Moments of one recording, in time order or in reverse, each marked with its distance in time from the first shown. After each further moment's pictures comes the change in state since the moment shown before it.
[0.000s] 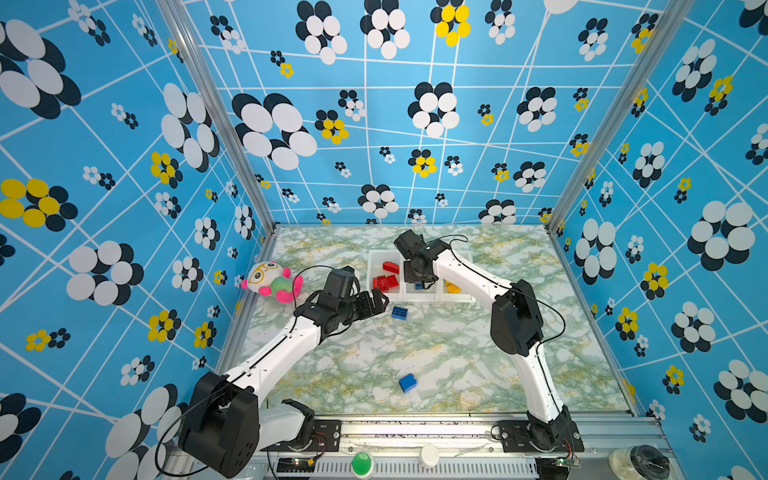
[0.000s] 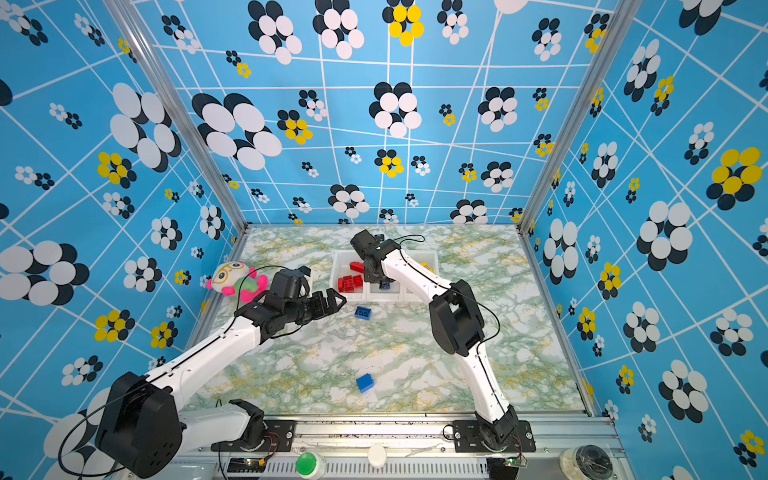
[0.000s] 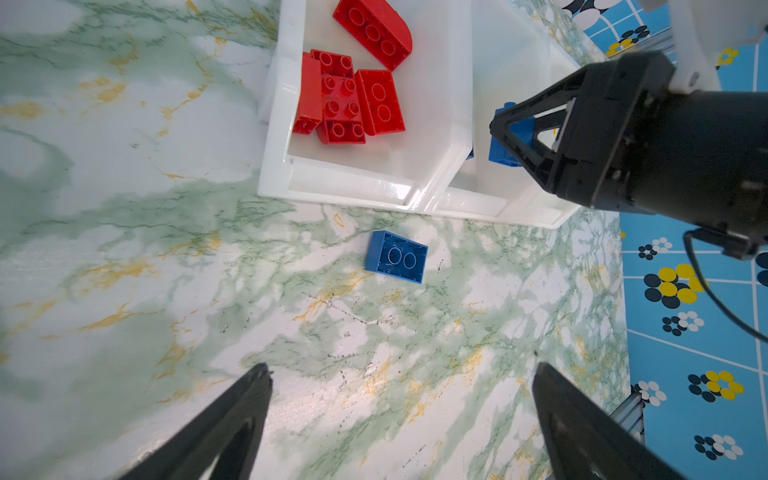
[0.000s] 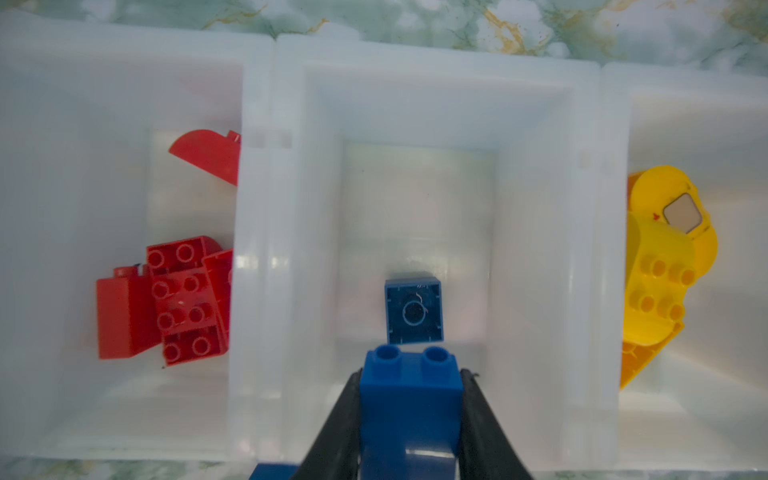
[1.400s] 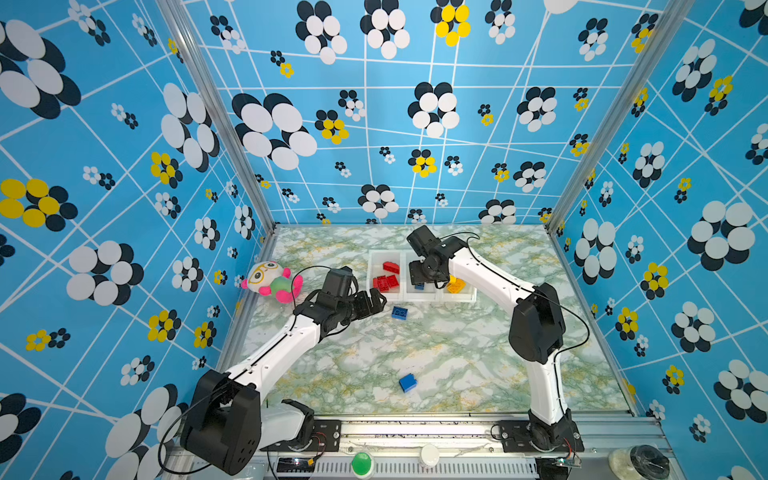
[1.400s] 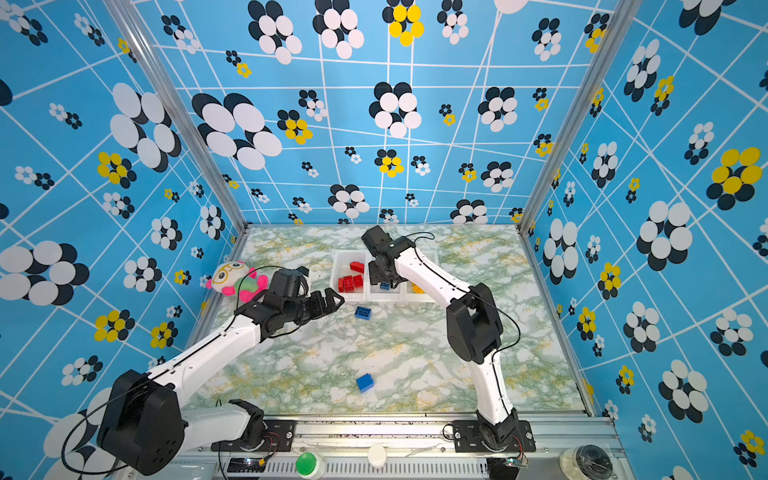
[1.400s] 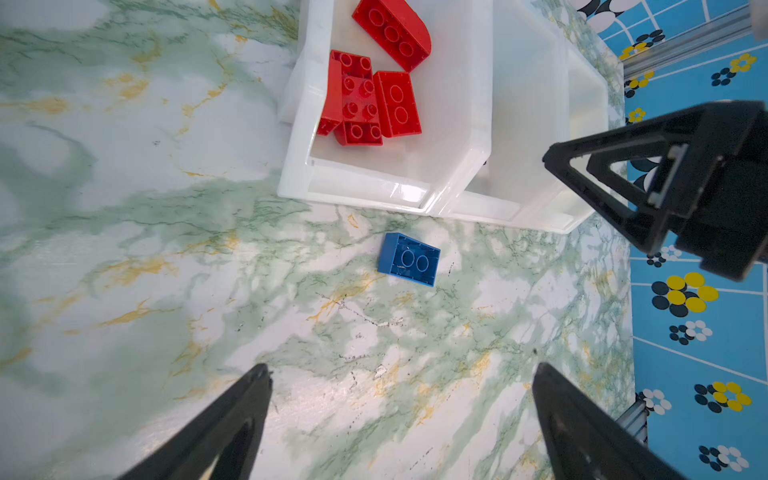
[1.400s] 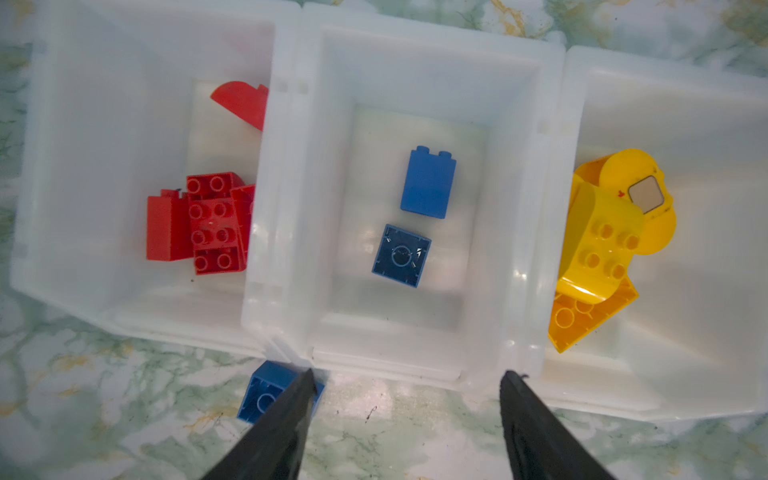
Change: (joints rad) left arm 0.028 0.008 0.001 -0.016 0.003 0.002; right arm -0.019 -0.220 -0.208 0.024 -0.122 -0.116
